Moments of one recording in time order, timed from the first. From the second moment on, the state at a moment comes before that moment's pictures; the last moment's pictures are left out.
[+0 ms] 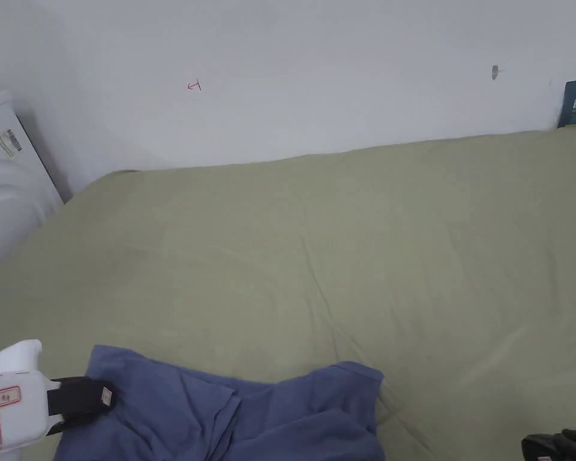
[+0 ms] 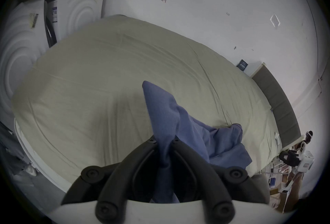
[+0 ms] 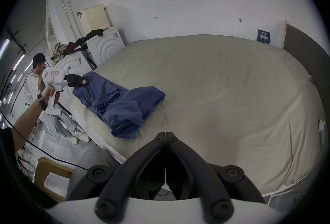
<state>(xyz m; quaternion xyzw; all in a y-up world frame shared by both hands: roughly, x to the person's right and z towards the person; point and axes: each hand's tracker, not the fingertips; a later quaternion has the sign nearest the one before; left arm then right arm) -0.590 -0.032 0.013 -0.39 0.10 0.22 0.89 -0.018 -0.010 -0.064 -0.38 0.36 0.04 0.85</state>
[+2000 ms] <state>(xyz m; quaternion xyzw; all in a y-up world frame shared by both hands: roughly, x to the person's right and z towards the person) -0.391 -0.079 -0.038 -0.35 -0.23 0.31 0.85 0.002 -0.009 -0.066 -0.37 0.36 0.00 0.86</state>
